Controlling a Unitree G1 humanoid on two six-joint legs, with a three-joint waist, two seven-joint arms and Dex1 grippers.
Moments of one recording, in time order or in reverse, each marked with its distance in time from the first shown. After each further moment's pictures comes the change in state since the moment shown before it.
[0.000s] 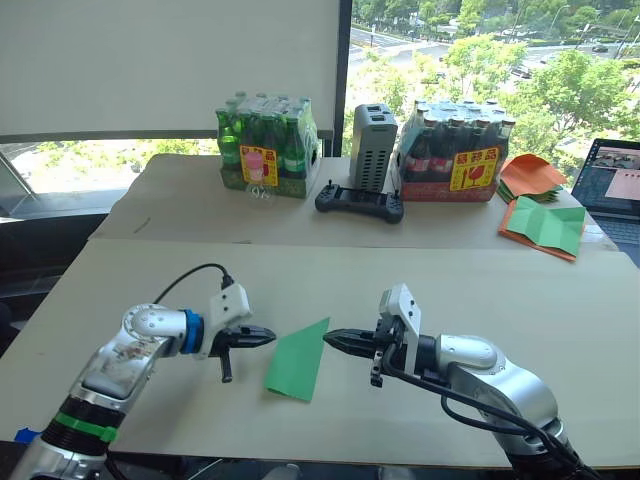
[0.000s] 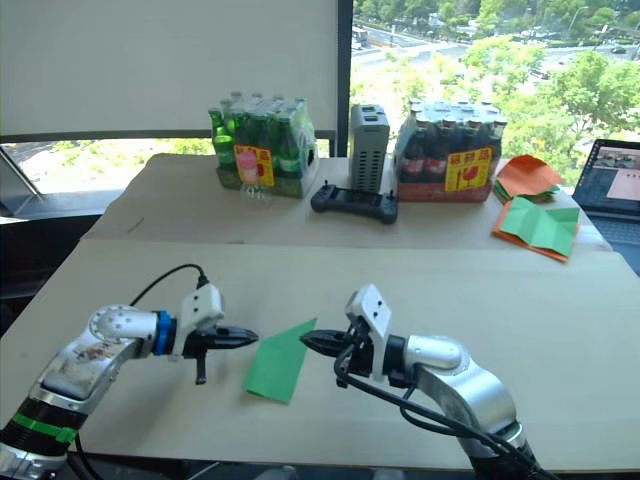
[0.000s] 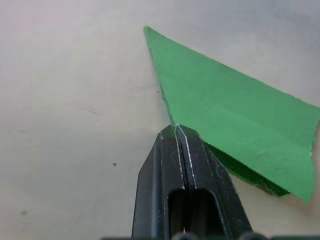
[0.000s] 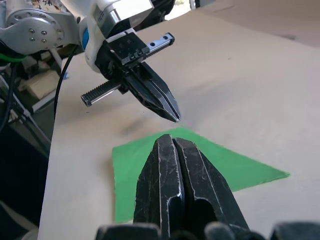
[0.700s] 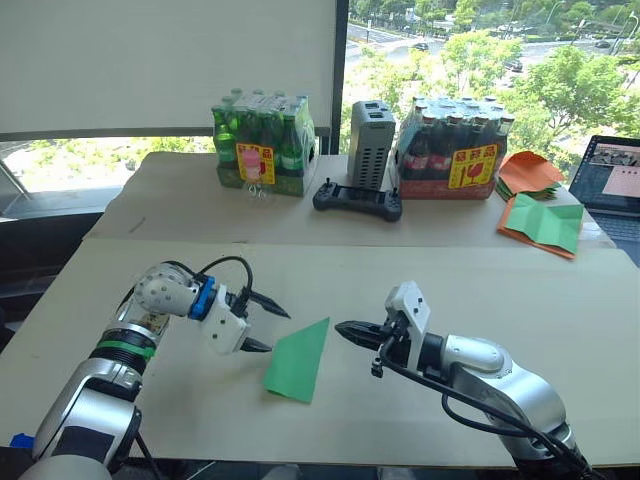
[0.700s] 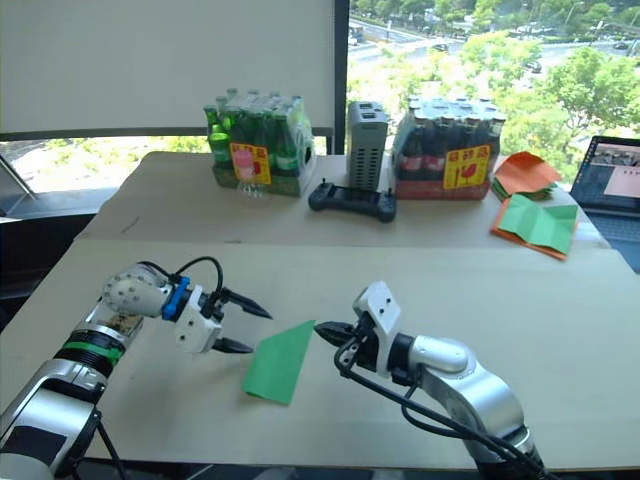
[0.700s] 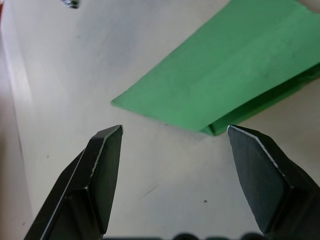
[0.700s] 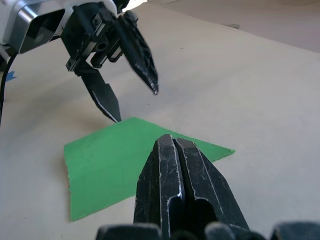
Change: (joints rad) left arm -0.388 -0.130 -0.230 0.821 0.196 -1.519 -0.344; right arm 0.034 -0.019 0.004 -0.002 -0.022 -0.007 -0.131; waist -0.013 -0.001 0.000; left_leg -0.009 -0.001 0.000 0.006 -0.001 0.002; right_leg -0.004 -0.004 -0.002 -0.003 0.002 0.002
